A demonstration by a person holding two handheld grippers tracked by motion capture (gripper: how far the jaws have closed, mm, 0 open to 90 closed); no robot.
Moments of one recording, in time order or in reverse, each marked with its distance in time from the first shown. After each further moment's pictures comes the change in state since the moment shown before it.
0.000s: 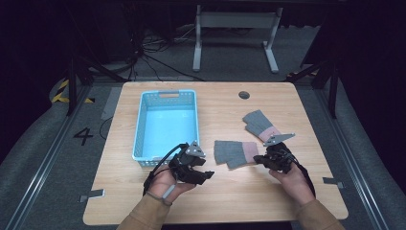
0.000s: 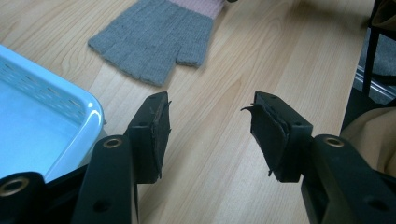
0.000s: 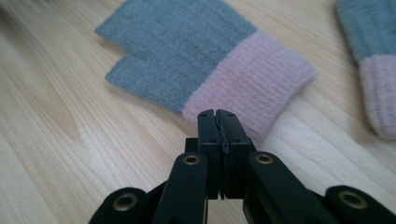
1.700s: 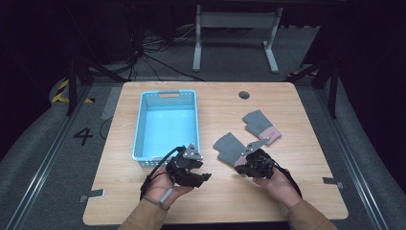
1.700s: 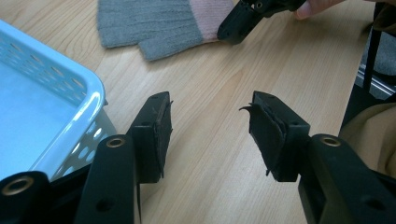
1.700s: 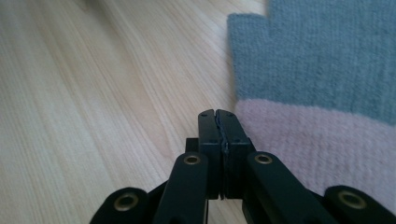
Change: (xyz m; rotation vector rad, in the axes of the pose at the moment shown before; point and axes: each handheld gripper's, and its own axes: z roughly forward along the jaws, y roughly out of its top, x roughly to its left) left arm -0.004 -0.009 -0.005 0.009 0.020 -0.012; right arm 0.049 0.021 0.026 0.078 0.154 -0.147
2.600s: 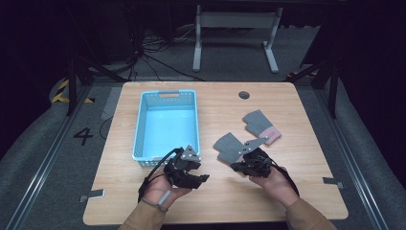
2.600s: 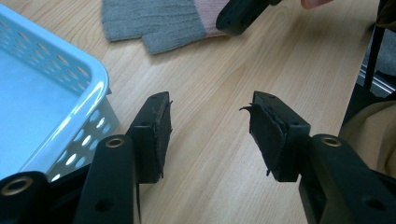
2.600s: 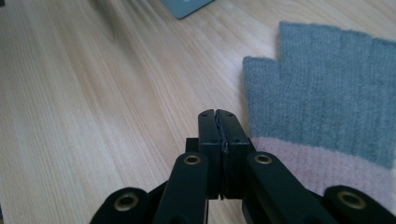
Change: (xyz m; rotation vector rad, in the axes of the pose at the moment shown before) left arm -0.001 -0.005 -0.003 0.003 0.012 -0.007; right arm 0.012 0.014 -0.006 -0.063 0.003 -0.051
